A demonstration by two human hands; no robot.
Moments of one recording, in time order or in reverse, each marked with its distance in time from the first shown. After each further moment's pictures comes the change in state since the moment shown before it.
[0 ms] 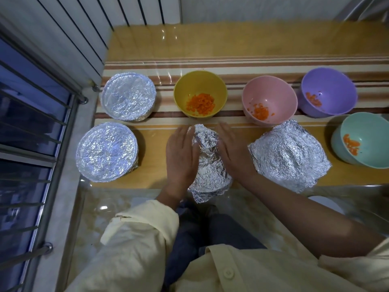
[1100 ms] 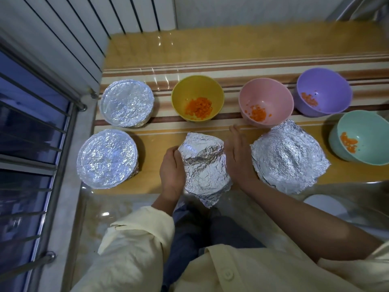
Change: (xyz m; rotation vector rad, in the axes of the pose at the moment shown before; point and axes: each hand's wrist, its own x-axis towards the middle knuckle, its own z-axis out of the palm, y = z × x) left_hand -0.012 -0.013 -0.005 -0.294 -0.113 -0.574; right_hand -0.010 0.001 0.006 0.185 0.128 0.322
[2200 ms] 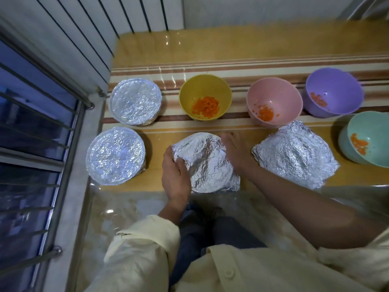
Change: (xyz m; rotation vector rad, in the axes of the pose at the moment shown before) left_hand -0.024 -0.004 -0.007 0.016 0.161 -0.072; right_hand 0.024 -0.020 0.009 0.043 -0.238 0.126
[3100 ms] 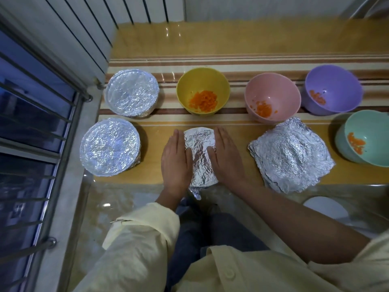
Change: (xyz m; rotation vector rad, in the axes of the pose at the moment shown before) left_hand 0.015 -0.009 0.015 0.345 -0.084 0.494; right_hand -0.034 0.012 0.025 -0.392 0.103 -0.284
